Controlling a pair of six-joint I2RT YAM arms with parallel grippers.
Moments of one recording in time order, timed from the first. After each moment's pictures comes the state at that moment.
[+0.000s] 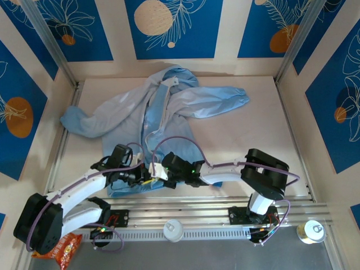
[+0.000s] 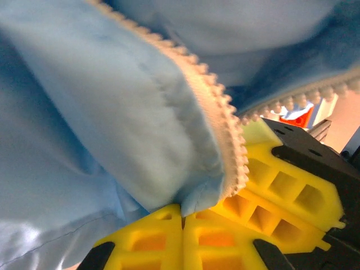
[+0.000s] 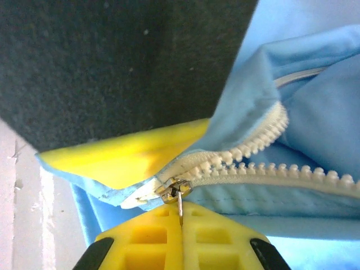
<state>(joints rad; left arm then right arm) -0.48 1.04 0.41 -0.40 0.65 -0.80 1.14 1.66 0.81 0.05 -0.02 -0.31</state>
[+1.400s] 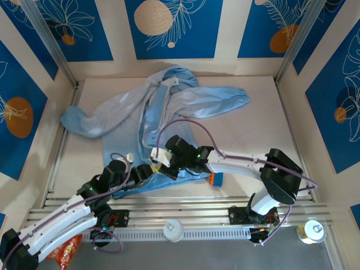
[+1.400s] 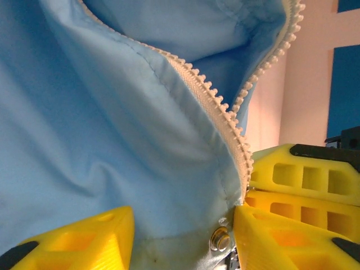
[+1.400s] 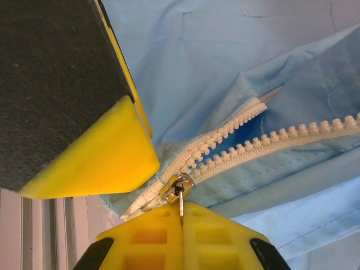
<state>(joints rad) -0.75 0.53 0.24 -0.25 0.18 -1.25 1.05 1.55 0.97 -0.25 -0.24 -0.20</state>
